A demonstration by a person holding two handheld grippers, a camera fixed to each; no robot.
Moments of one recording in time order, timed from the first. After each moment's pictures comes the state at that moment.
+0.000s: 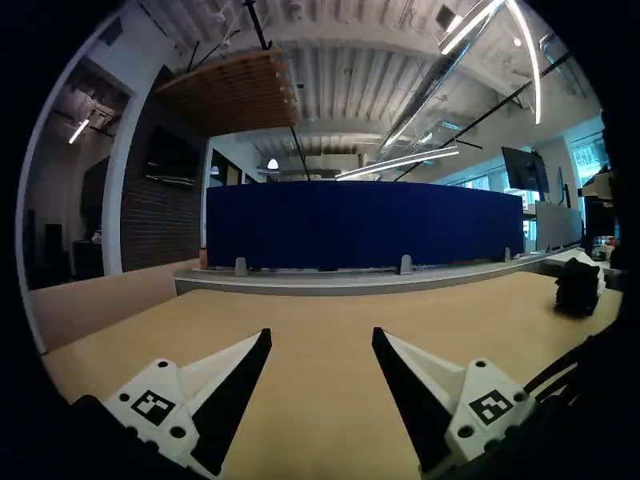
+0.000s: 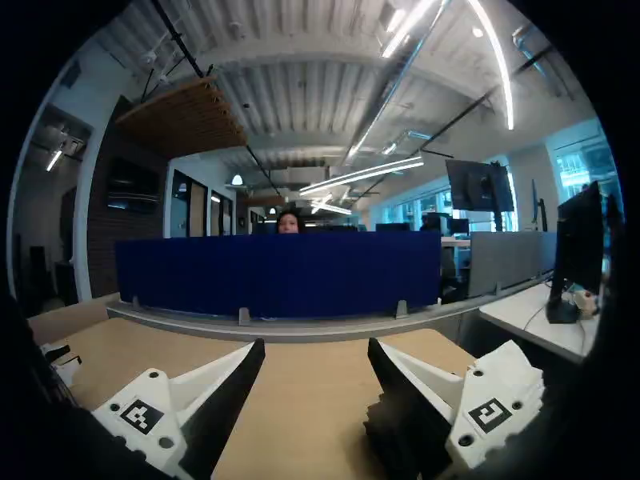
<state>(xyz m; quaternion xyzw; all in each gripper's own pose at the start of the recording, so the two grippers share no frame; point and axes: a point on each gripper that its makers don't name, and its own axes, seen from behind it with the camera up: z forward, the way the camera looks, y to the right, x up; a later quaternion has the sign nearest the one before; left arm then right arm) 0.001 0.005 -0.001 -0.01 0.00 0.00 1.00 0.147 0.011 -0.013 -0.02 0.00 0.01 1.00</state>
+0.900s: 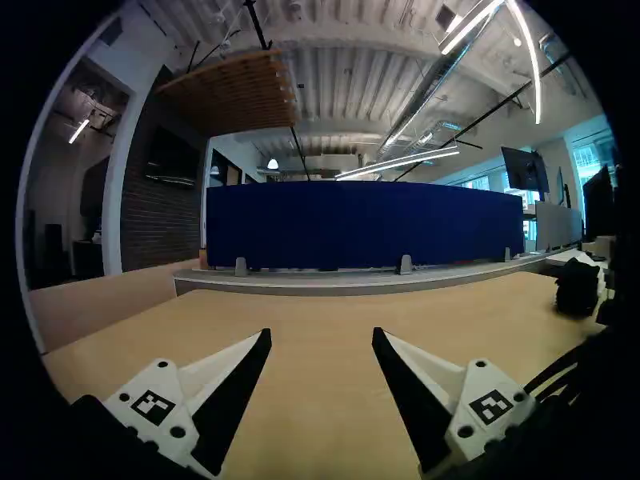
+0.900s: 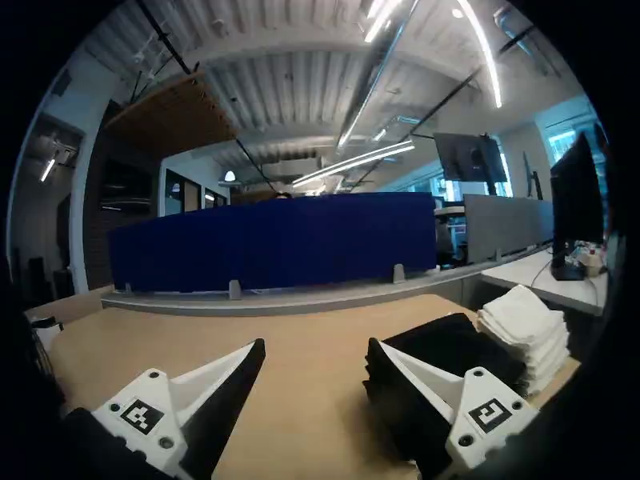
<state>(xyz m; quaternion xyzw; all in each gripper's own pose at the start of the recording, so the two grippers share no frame) 0.001 0.005 -0.002 -0.01 0.00 0.00 1.00 0.039 0.029 -0.002 -0.03 -0.02 0.04 1.00</state>
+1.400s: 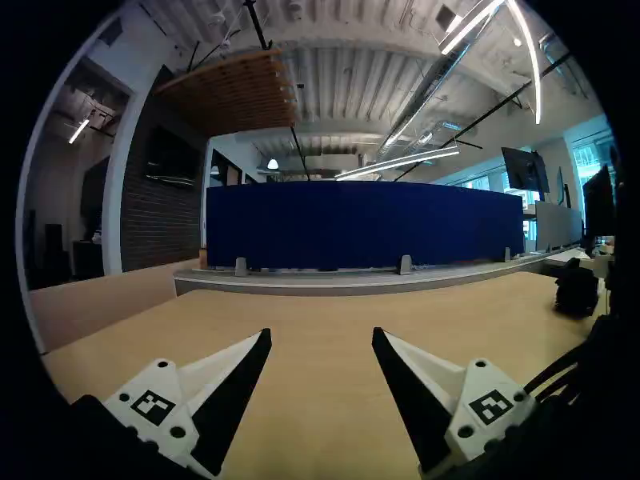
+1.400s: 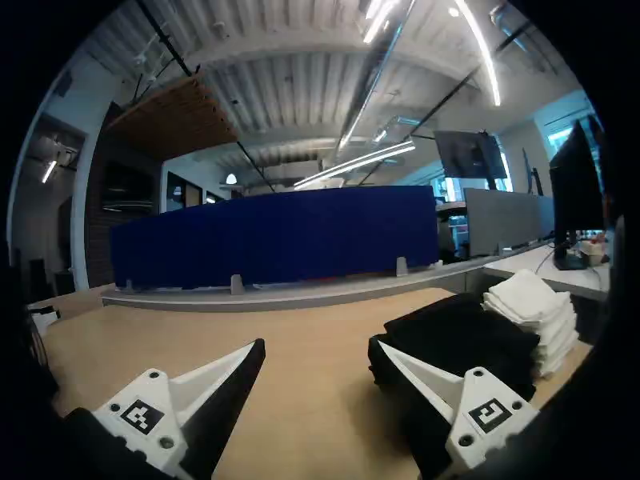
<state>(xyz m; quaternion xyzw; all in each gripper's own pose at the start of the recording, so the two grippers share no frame) 0.001 0.005 -0.001 -0.01 0.00 0.00 1.00 0.010 0.023 0.001 -0.02 -0.01 0.05 1.00</state>
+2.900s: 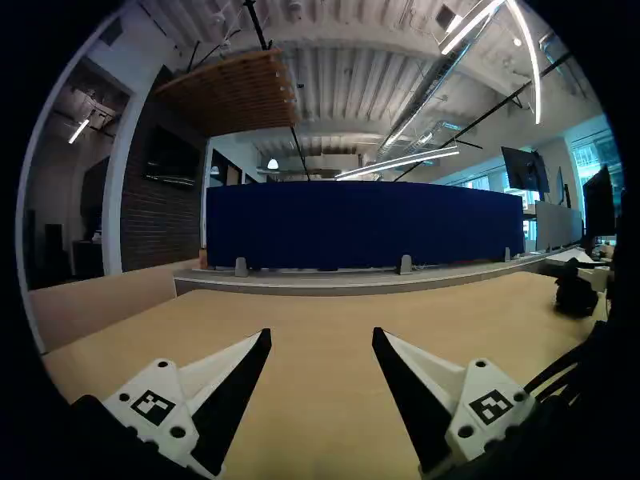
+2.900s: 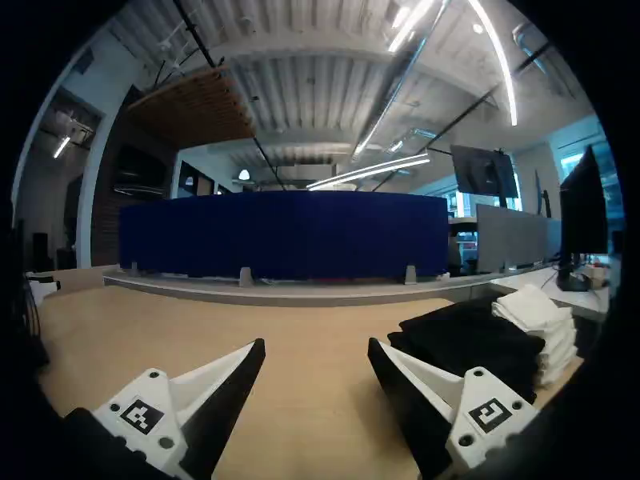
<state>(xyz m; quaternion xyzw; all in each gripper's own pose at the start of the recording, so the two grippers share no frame) 0.000 0.005 -0.002 -0.01 0.00 0.00 1.00 0.000 0.003 0.003 -0.01 0.00 0.00 1.00</state>
